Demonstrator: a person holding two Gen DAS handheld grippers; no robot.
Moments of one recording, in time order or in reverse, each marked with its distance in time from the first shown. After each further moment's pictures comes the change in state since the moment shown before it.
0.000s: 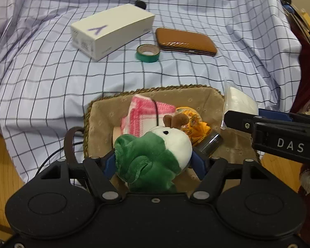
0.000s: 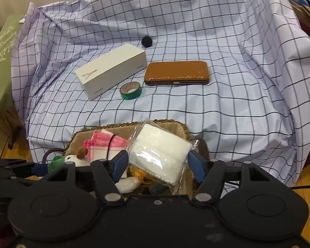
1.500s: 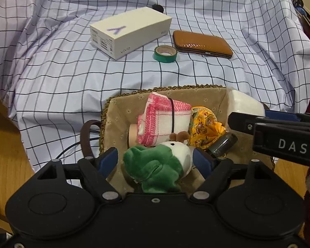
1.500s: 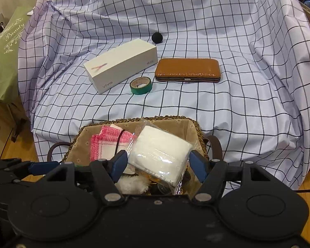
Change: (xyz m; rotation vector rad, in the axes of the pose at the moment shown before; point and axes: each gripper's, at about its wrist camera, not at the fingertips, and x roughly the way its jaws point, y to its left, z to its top) left arm -0.008 -0.003 -0.014 -0.027 -0.046 0.108; right arm 0.001 0.011 -0.006 -0.031 0.006 0.019
